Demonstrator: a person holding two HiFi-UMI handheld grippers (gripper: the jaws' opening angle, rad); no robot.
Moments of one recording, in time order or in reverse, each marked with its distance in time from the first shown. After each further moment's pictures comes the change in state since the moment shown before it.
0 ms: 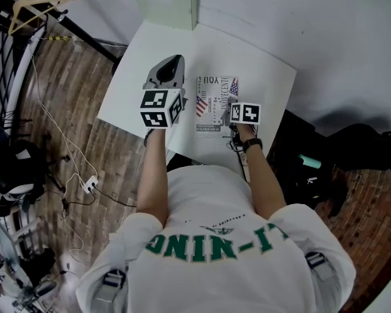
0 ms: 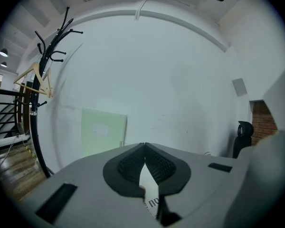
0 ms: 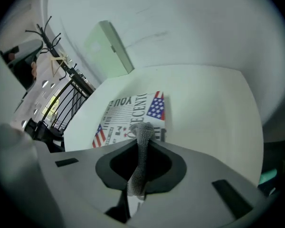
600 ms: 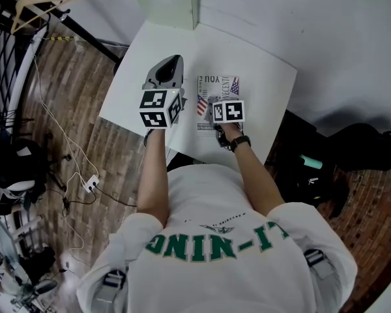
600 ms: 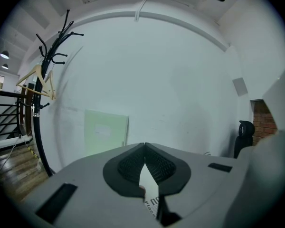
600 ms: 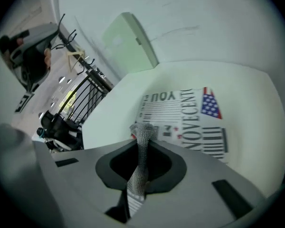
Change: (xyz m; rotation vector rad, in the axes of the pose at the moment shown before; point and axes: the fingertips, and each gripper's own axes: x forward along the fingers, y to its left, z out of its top) left arm -0.008 0.001 0.000 0.003 -0.003 0.018; right arm 0.014 0.085 -0.007 -0.068 0.041 0.161
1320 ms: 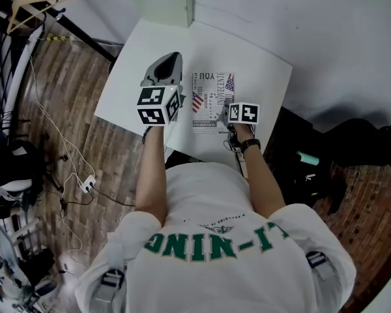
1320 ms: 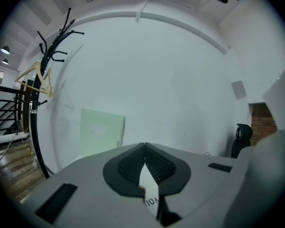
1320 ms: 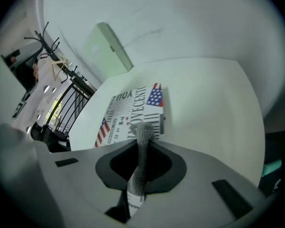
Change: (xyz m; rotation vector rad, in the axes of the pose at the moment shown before) left arm 0.000 -0.012 0.001 -0.024 -0.010 -0.025; right arm -0.035 -0.076 -0.024 0.117 -0.019 -0.115
